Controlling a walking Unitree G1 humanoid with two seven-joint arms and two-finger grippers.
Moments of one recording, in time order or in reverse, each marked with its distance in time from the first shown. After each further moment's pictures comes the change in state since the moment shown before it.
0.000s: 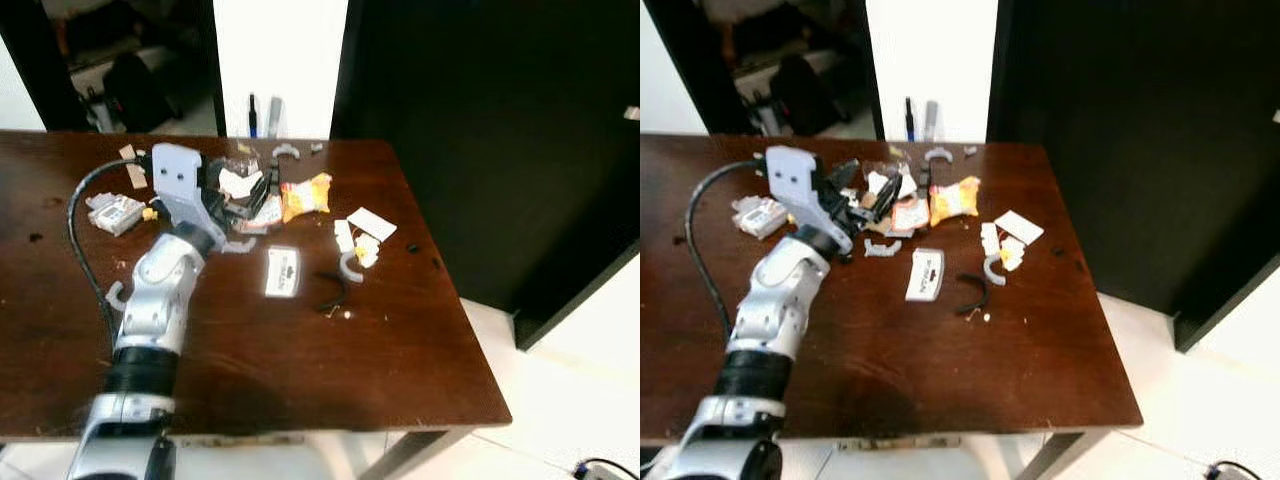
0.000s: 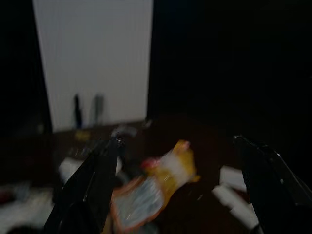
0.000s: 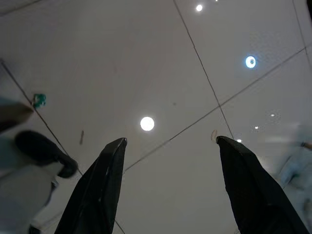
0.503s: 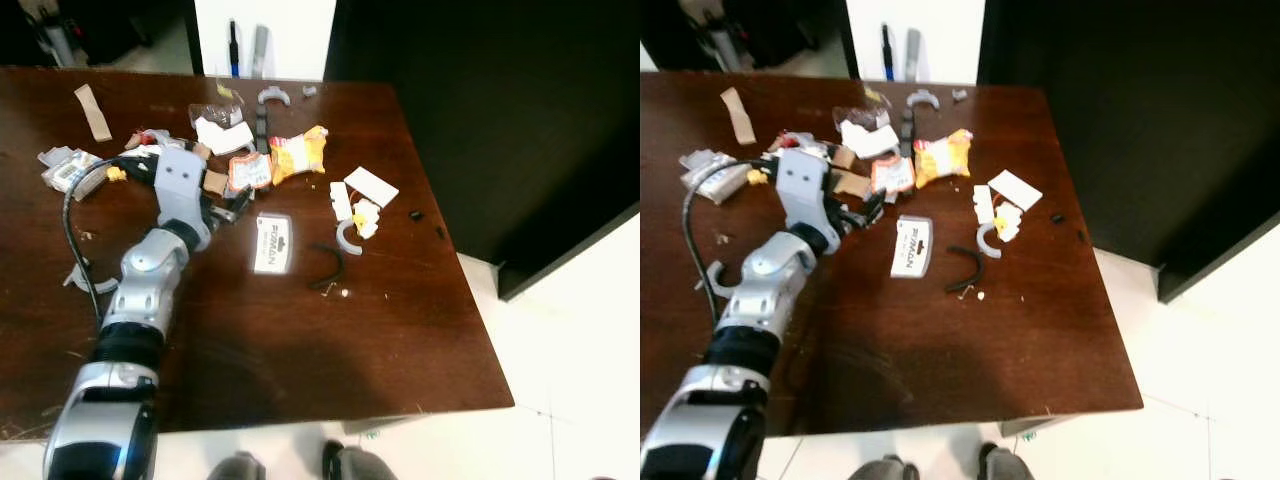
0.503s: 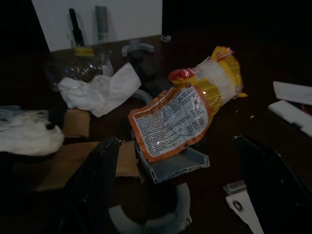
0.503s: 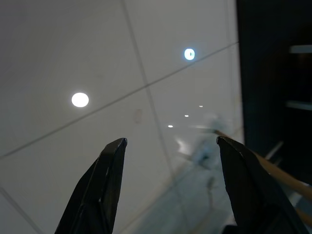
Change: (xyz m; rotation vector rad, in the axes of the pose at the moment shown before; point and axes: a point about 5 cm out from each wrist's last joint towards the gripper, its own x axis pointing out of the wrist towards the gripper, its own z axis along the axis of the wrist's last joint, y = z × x) left arm 0.008 0.030 -0.006 0.171 0.135 0.021; right arm 0.007 -0.057 -0.009 -0.191 -0.027 -0.063
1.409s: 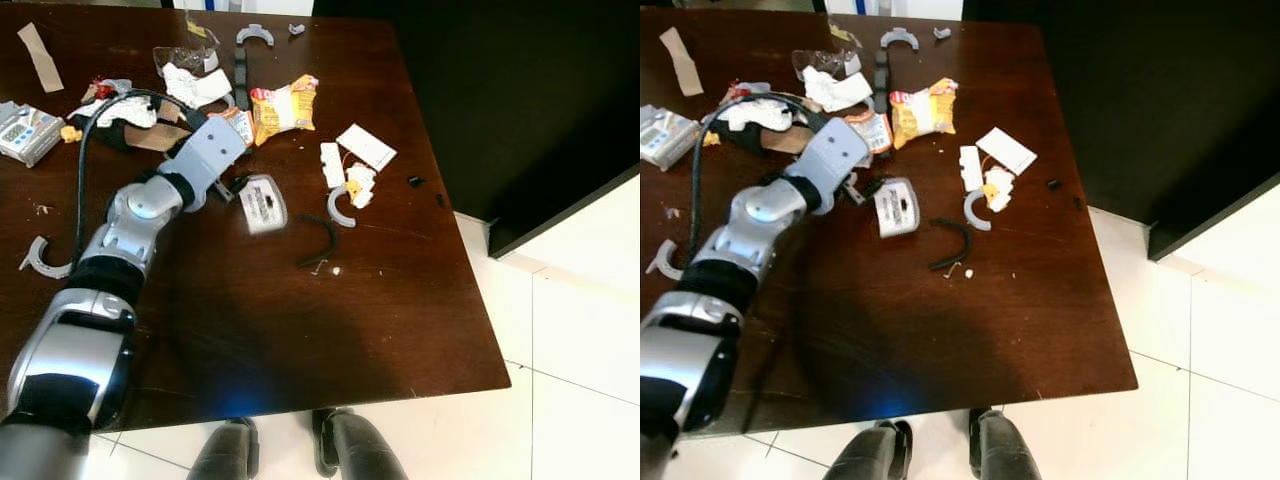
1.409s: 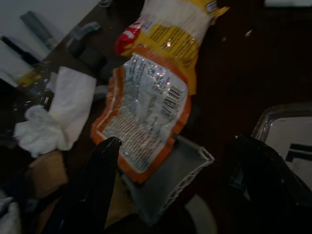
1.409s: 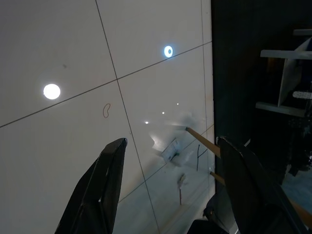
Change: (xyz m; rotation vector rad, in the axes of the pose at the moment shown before) left arm 0.029 0.015 0.029 0.581 0.148 -0.160; right arm 0.002 -0.020 0.008 -0.041 -0.066 -0.011
